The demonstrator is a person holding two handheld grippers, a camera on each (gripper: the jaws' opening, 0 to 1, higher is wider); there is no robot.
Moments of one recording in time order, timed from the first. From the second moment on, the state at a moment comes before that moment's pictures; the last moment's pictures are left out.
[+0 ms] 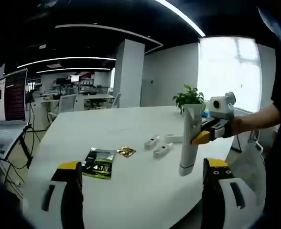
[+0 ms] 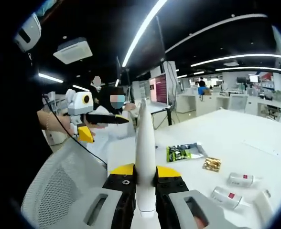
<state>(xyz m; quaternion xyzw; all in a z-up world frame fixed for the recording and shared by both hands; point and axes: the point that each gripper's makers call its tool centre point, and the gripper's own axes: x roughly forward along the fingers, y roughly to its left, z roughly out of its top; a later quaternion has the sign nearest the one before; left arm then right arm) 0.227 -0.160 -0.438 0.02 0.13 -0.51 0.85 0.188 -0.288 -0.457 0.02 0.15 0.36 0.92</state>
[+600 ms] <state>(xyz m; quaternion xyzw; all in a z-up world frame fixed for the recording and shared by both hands) 0.230 -0.163 -0.442 0.01 0.08 -0.50 0.86 0.241 -0.358 -0.494 0.00 0.15 0.33 0.93</state>
